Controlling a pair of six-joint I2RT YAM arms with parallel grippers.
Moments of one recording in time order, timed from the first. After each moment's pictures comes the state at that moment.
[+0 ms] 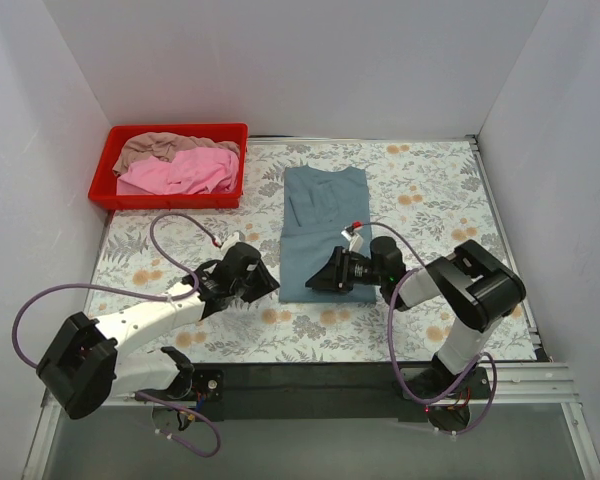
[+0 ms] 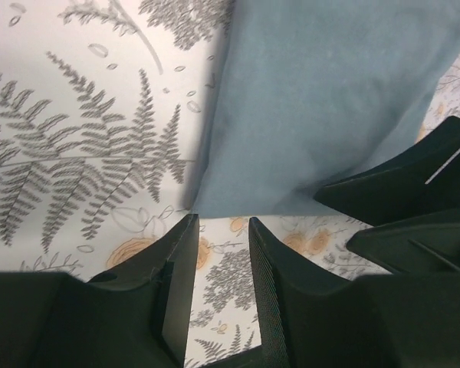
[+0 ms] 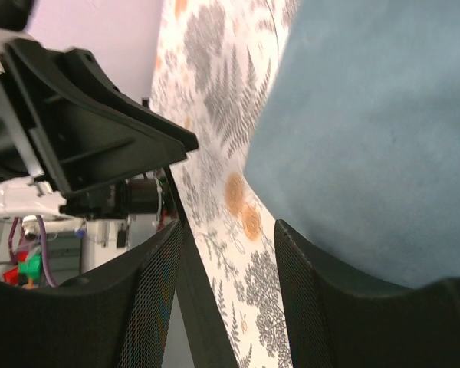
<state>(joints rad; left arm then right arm) -0.73 1.17 0.58 -0.24 -0.13 -1.09 0.60 1.76 0.44 0.94 -0.74 0.98</state>
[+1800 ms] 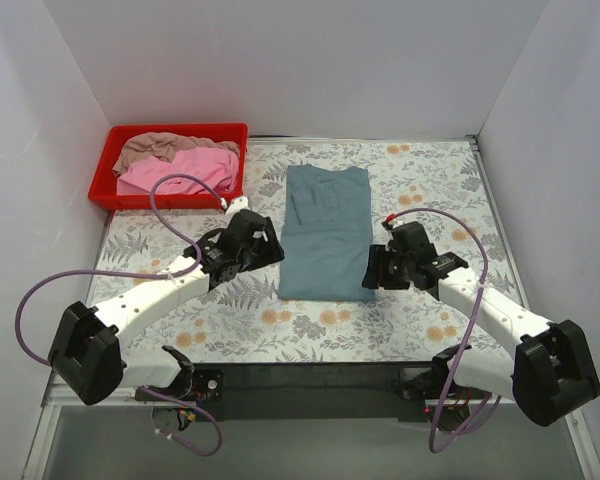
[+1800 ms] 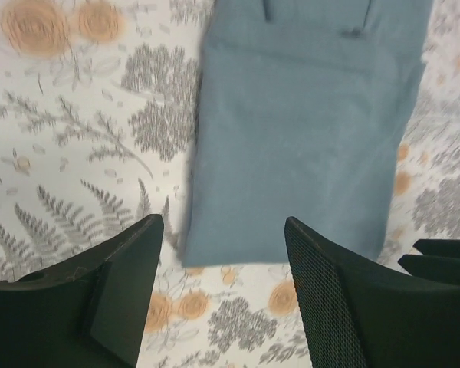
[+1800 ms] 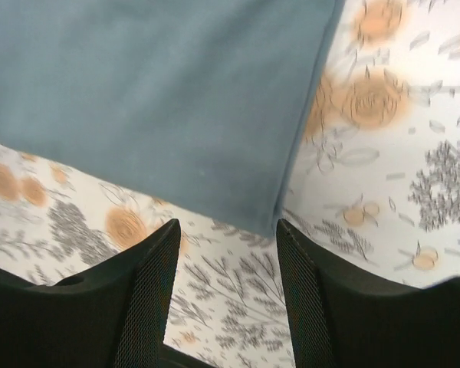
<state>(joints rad) -0.65 1.27 0.90 -0.37 -0.24 -0.83 0.43 1.15 0.66 -0.39 -0.18 0.44</state>
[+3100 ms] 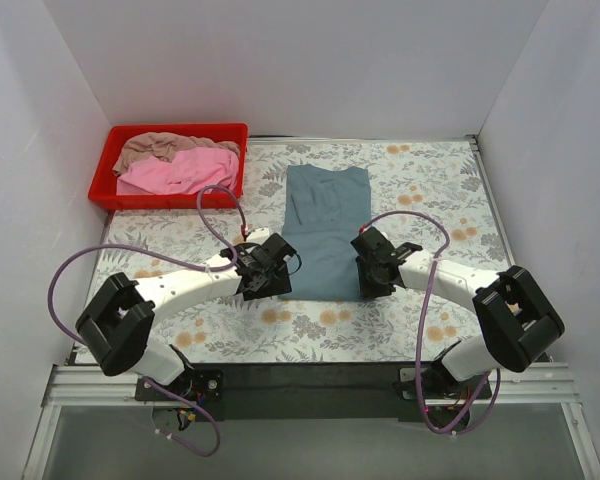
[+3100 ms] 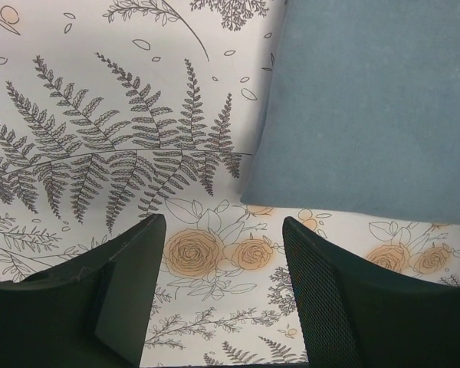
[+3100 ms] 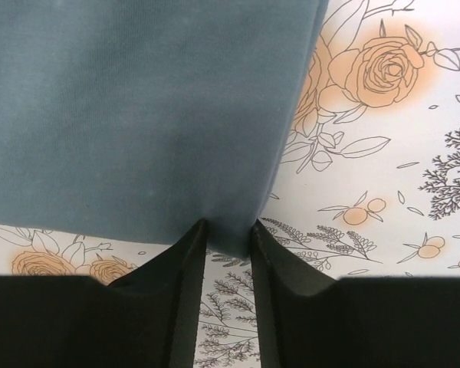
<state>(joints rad) -0.85 1.46 0.90 -0.62 -0.32 -0.96 0.67 1.46 0.77 -0.54 0.14 0.51</state>
